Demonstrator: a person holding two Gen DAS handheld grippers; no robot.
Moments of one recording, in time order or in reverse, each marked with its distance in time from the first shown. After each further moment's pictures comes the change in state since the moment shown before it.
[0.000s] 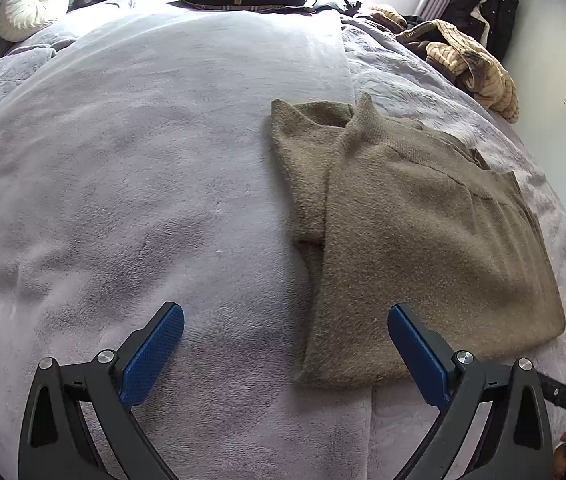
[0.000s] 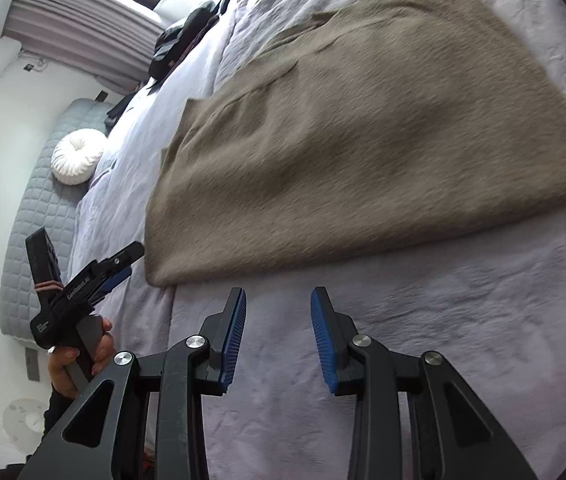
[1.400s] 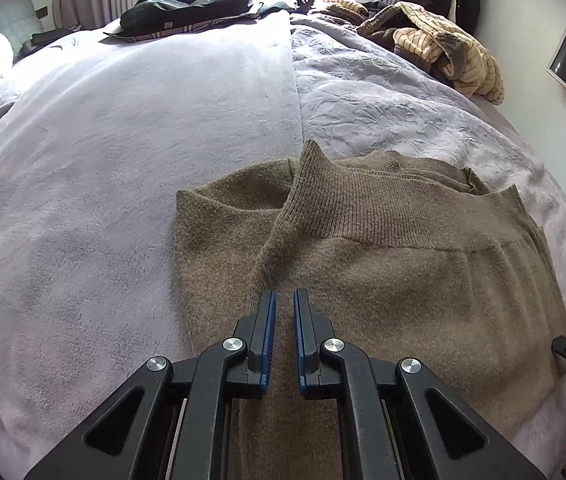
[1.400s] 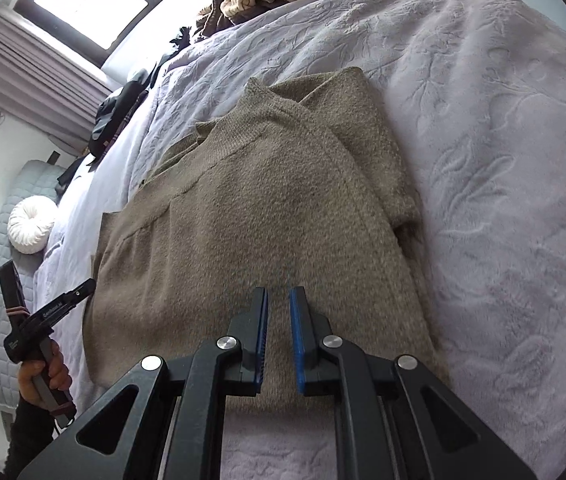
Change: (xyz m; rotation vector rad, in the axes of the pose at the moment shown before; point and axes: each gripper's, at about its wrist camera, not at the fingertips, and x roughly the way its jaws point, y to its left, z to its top) left arm 0.053 -0.063 0.089 0.158 0.000 -0.013; right arm -0.063 -0.089 0.071 0.108 -0.210 -0.191
